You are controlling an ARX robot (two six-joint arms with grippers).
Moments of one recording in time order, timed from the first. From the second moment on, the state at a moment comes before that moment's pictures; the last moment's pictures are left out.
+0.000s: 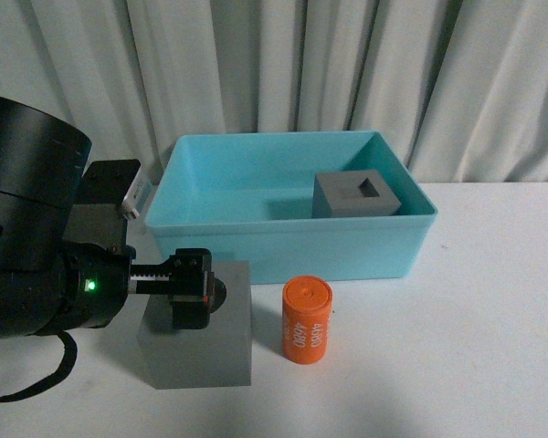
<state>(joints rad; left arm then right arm) -0.30 1.87 0.74 0.37 -0.07 -0.20 0.00 0.00 0.01 0.00 0.00 0.01</state>
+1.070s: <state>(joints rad) -0.25 1.51 0.76 0.11 -0.04 -0.27 0.00 0.00 0.01 0.00 0.00 0.01</state>
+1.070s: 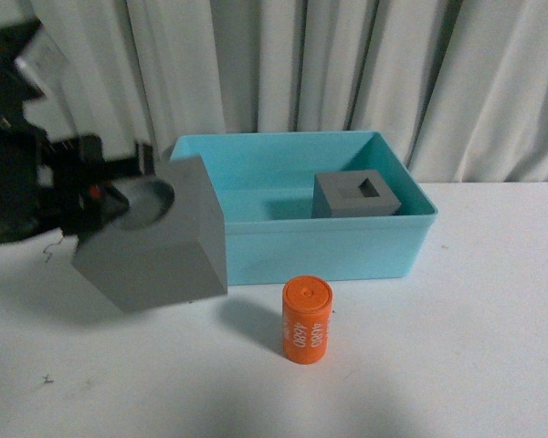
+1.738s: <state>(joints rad) -0.25 1.85 1.17 0.12 -0.04 -0.16 0.00 0.00 0.01 0.00 0.00 0.01</state>
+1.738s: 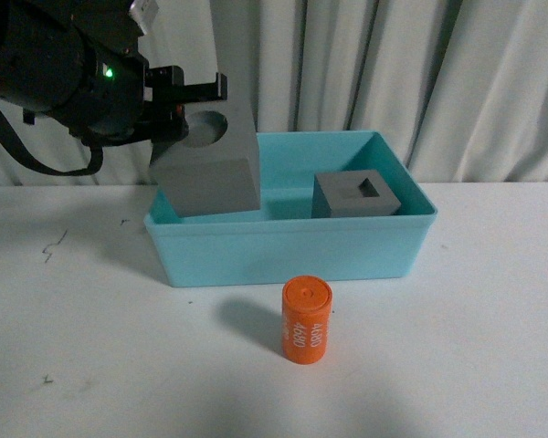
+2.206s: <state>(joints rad) -0.21 1.87 1.12 0.14 -0.07 -0.15 0.00 0.00 0.01 0.00 0.00 0.01</state>
